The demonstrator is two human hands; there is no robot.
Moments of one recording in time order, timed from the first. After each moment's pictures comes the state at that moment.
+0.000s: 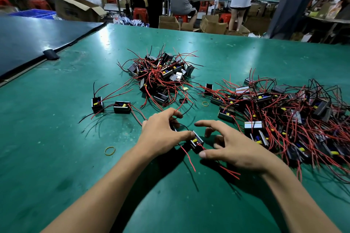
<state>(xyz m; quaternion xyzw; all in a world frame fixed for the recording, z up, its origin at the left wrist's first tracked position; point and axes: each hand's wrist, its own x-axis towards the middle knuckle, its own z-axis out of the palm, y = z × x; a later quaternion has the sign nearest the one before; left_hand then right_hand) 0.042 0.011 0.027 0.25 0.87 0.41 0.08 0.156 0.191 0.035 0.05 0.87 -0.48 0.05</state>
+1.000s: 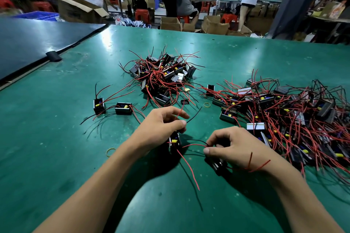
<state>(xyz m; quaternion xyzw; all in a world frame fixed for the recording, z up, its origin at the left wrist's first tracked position) 0.029 -0.001 0.033 0.27 0.73 0.59 0.21 0.150 0.192 0.036 0.07 0.91 -0.40 0.02</state>
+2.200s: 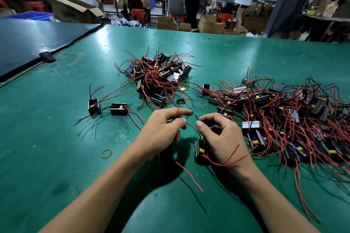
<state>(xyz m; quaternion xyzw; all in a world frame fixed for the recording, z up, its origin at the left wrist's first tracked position) 0.047 0.013 0.037 0.28 0.73 0.61 0.16 0.136 0.160 0.018 0.14 0.82 -0.48 -0.28</state>
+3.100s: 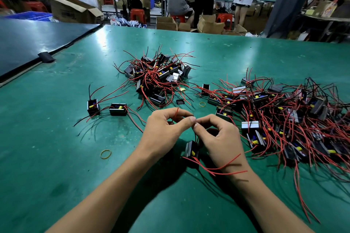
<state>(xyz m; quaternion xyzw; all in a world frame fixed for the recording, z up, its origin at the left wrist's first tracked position) 0.054 0.018 0.034 0.27 0.72 0.63 0.09 0.139 0.149 0.020 0.15 0.81 -0.48 -0.29</state>
